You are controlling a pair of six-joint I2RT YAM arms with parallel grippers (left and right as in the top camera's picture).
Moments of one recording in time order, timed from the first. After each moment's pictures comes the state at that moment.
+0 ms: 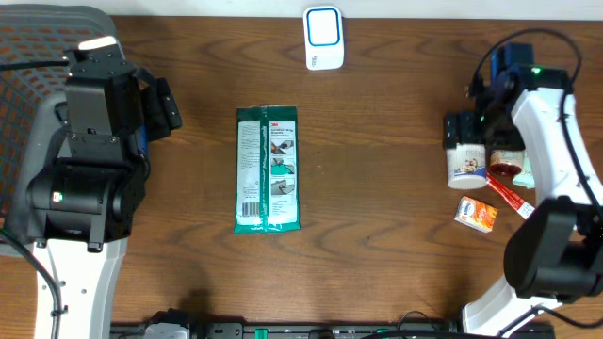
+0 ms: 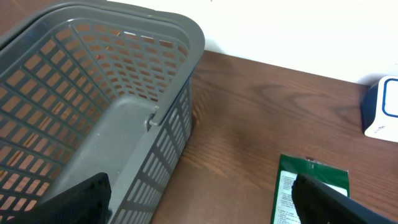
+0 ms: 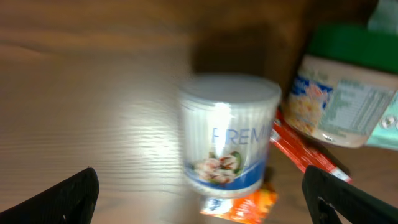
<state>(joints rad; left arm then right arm) -0.11 1.20 1.53 -0.97 -0.40 -0.23 -0.10 1.84 1.61 -1.20 -0.04 -0.03</state>
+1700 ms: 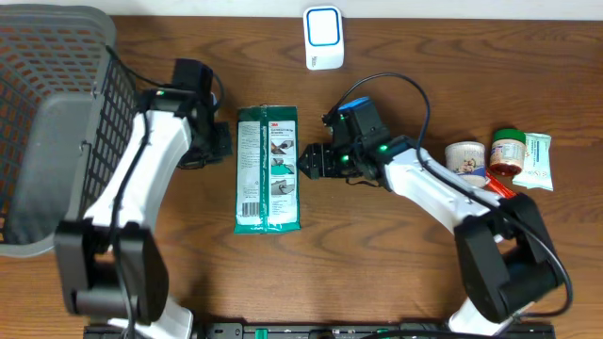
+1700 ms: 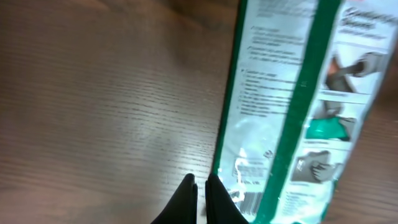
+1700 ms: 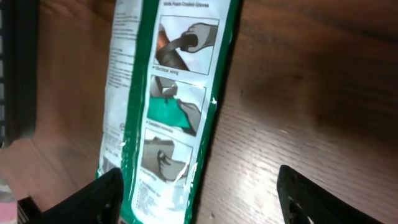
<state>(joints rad) -0.11 1.76 1.37 -1.05 0.06 -0.28 0.50 1.84 1.11 -0.29 -0.45 0.51</state>
